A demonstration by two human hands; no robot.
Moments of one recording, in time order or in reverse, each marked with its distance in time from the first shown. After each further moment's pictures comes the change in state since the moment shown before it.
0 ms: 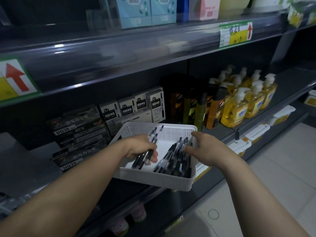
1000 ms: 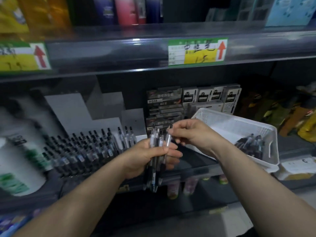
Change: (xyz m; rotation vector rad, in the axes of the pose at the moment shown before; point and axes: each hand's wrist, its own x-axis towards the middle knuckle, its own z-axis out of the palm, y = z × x) left_hand -0.254 -0.139 -0.022 -0.634 0.144 0.346; right_hand -0.052 -0.191 0.104 0.808 -0.469 -0.496
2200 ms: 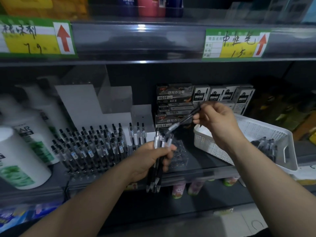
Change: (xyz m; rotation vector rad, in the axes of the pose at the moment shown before) left_hand 0.004 -0.030 -0.037 -0.061 0.146 -0.033; right_hand 0.025 -0.002 0.004 0.292 0.458 -0.158
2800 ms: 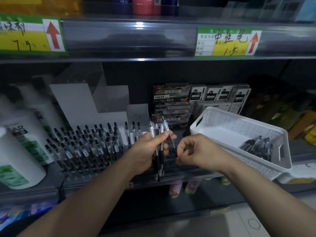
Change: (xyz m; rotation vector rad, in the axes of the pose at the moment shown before) left_hand 0.013 0.012 0.016 -0.189 0.117 0.121; right_hand -0.040 0.028 -0.010 -0.714 -0.590 0.087
